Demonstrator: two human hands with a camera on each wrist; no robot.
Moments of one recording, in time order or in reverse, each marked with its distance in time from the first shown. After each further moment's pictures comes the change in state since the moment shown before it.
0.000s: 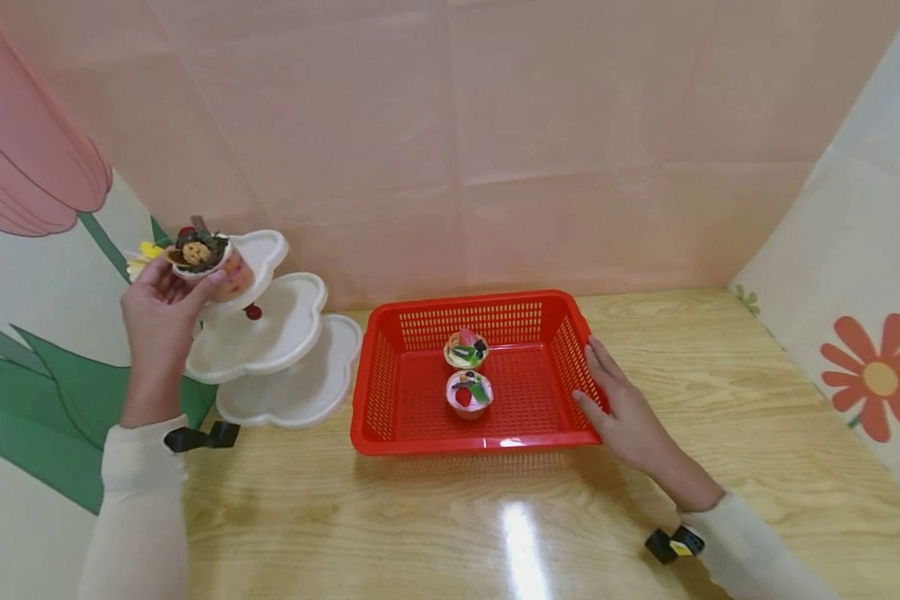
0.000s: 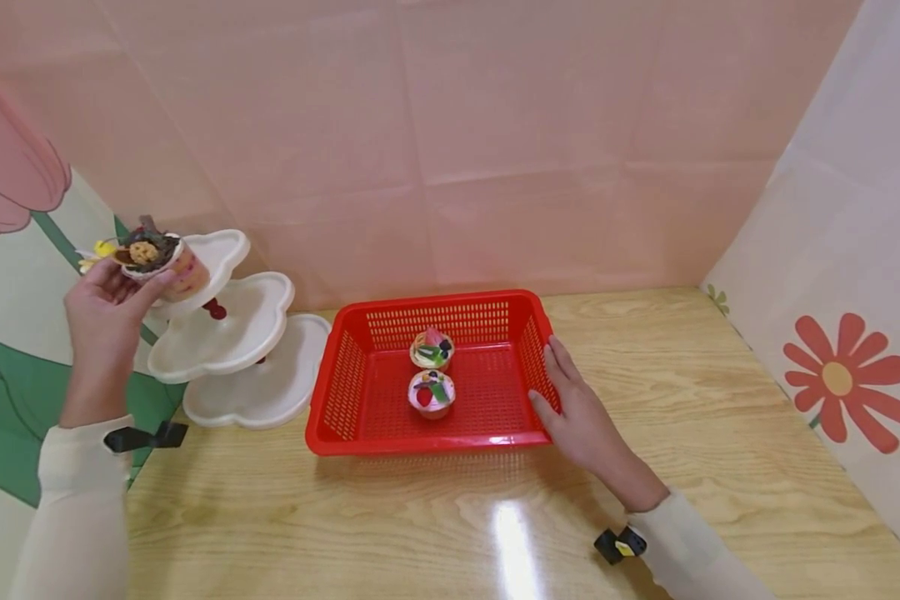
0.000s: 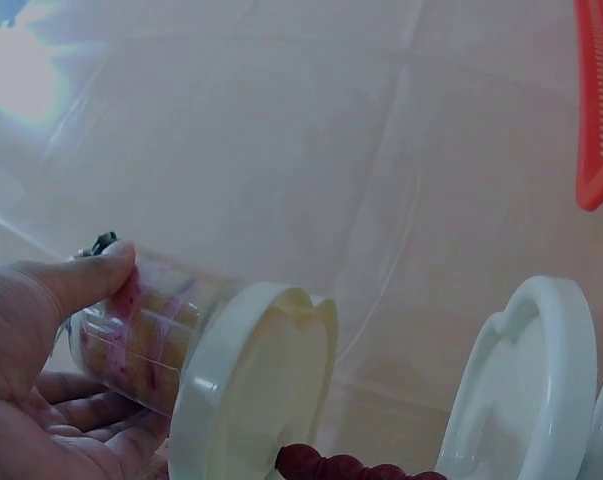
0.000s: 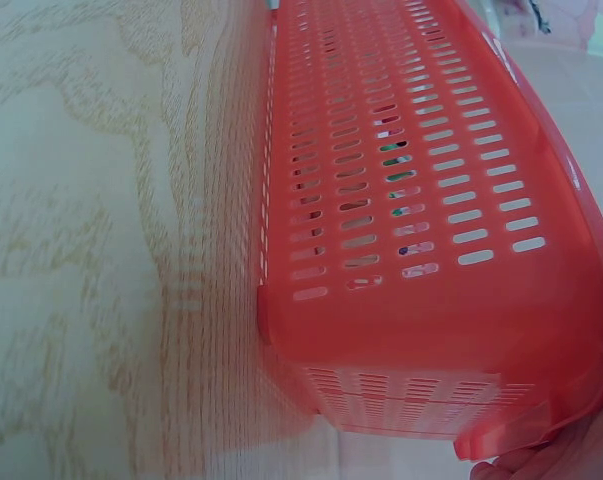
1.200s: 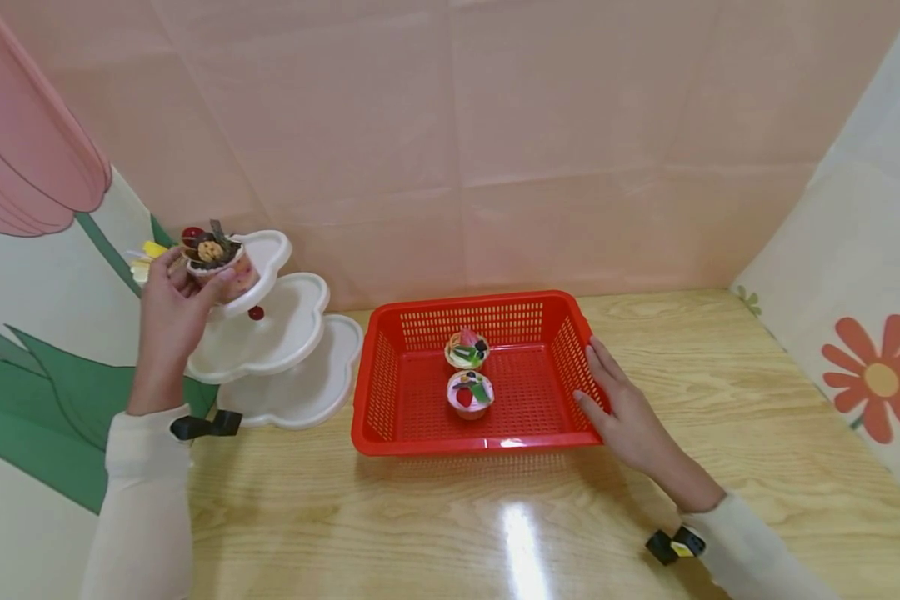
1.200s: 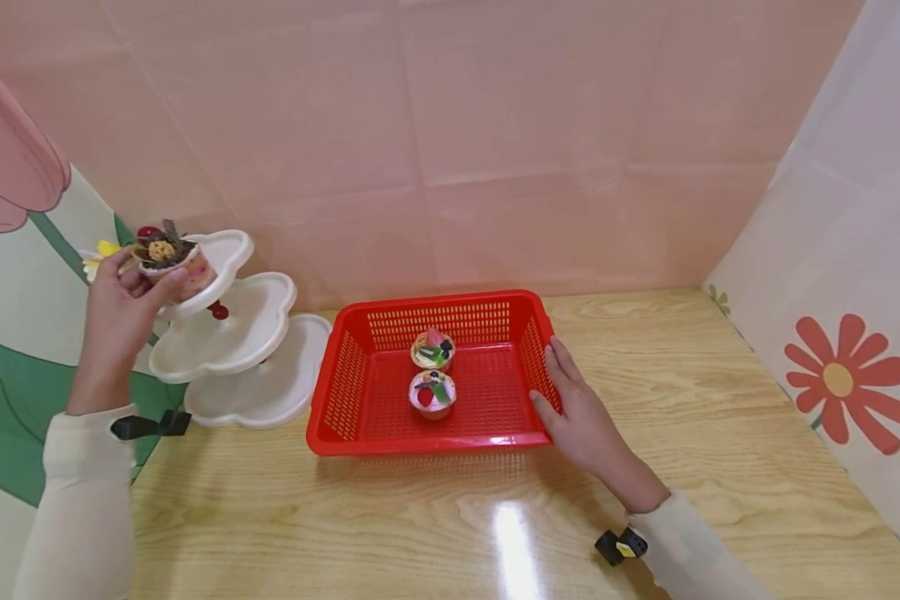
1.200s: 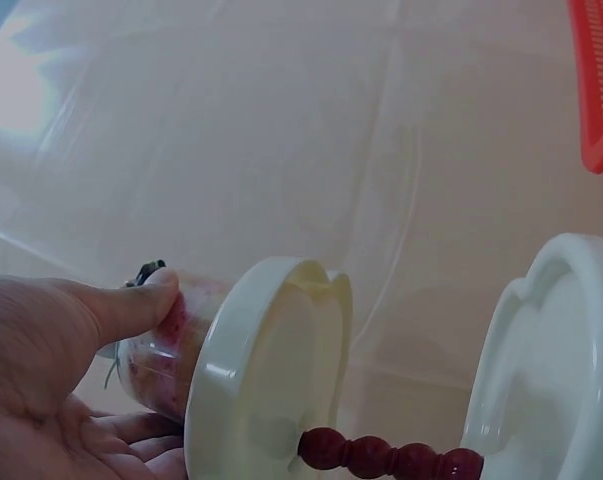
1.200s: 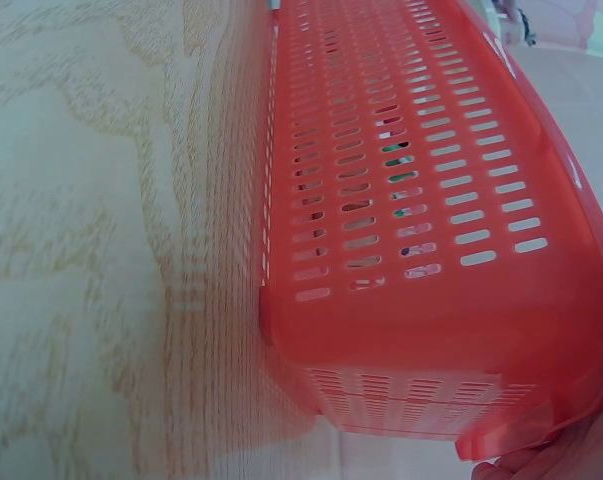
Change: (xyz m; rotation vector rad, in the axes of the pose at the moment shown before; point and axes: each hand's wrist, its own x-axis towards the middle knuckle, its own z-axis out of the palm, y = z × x) left_hand 0.009 0.002 0.001 0.467 -0.147 -0.067; right_hand 0.000 0.003 0.002 0.006 0.020 -0.032
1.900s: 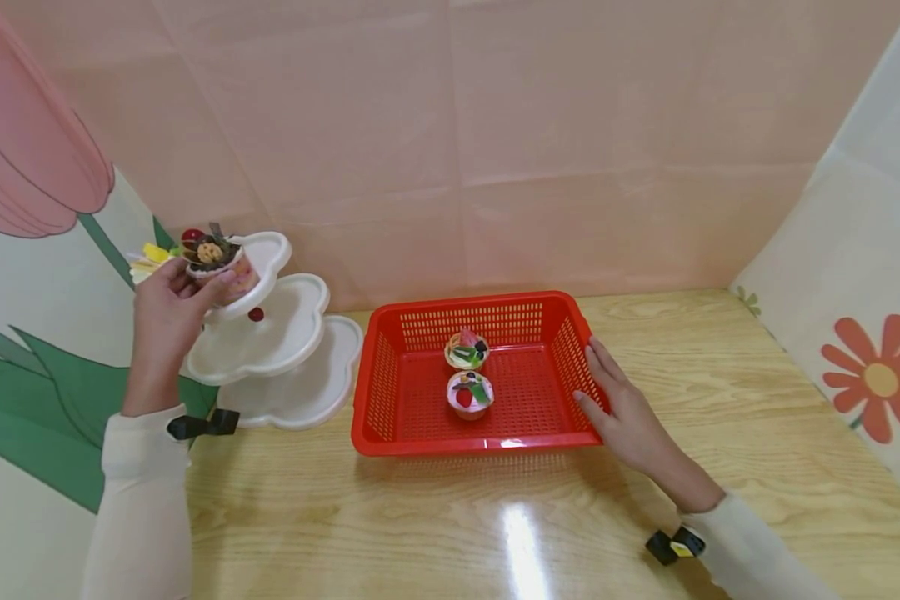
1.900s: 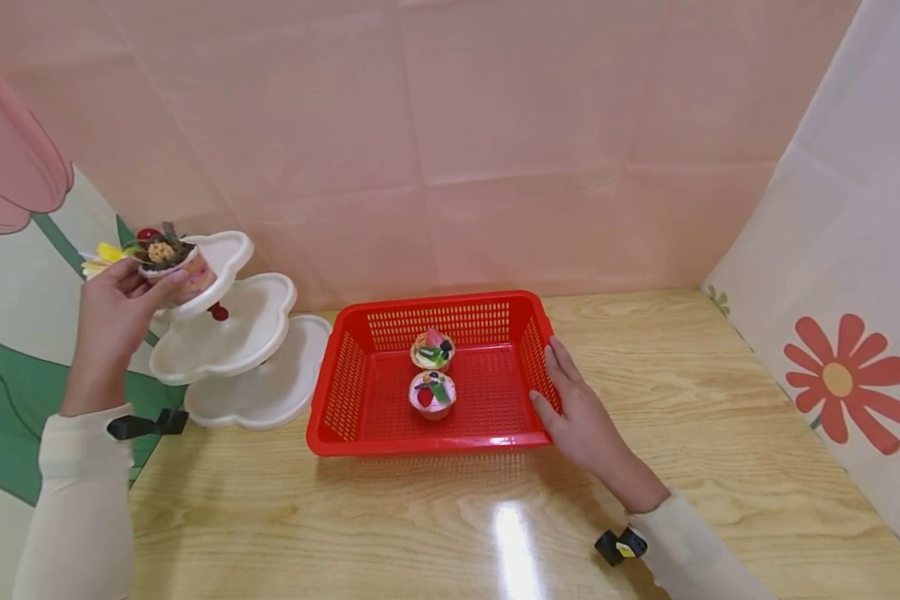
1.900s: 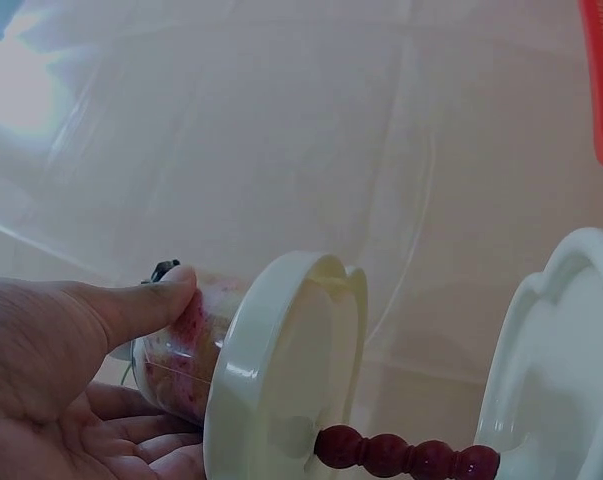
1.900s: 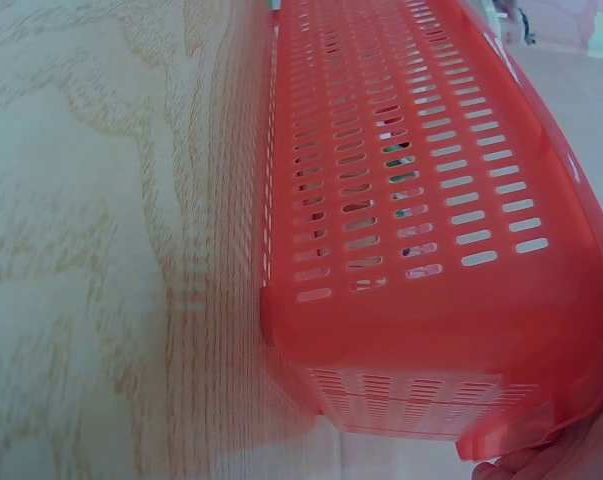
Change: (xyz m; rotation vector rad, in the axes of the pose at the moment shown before) left_hand -0.001 0.001 -0.006 0.056 -0.025 0.006; right_hand 0.000 0.000 0.000 -0.009 0.017 -0.020
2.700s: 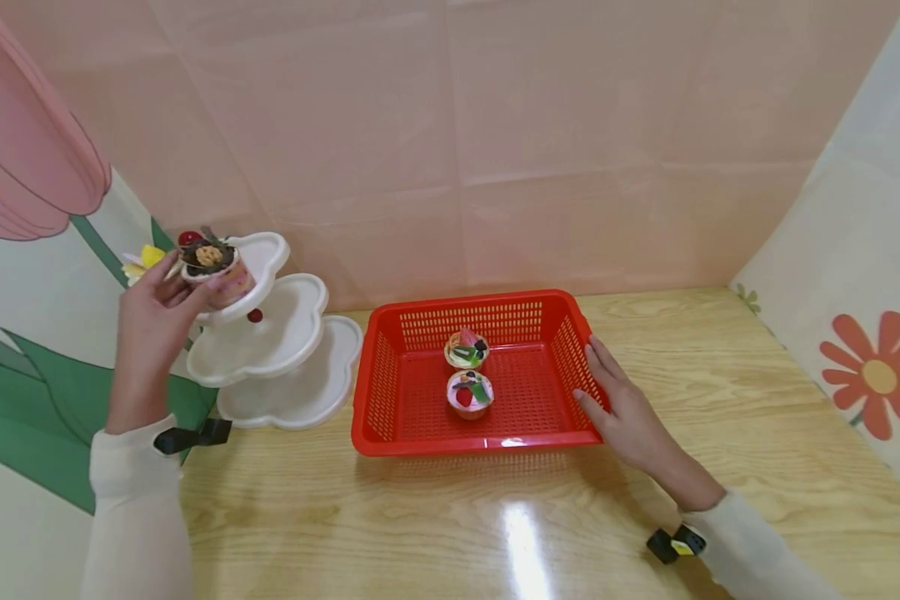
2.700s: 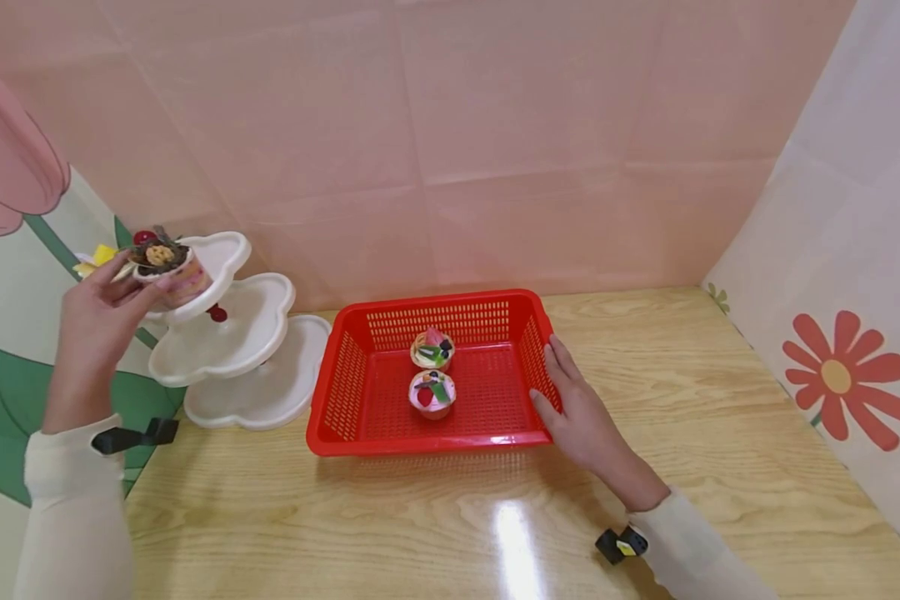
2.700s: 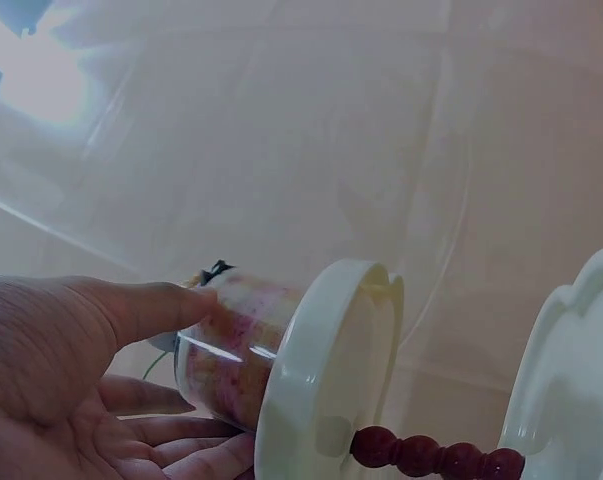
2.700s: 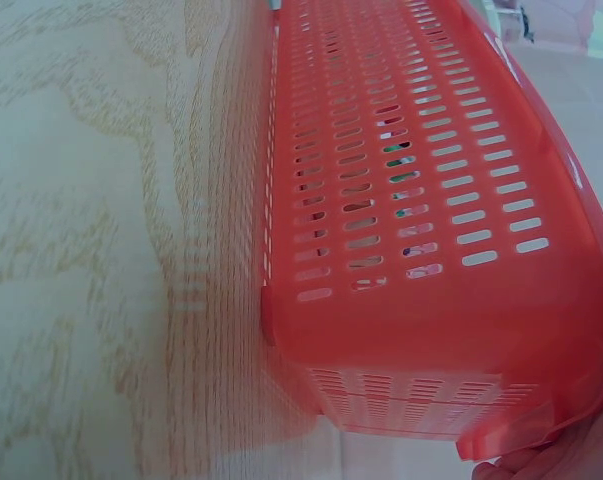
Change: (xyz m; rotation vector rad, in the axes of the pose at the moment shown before) left_hand -0.011 0.000 -0.012 -0.034 -0.041 -0.030; right_hand 0.000 -0.001 0.001 0.012 -0.005 0.014
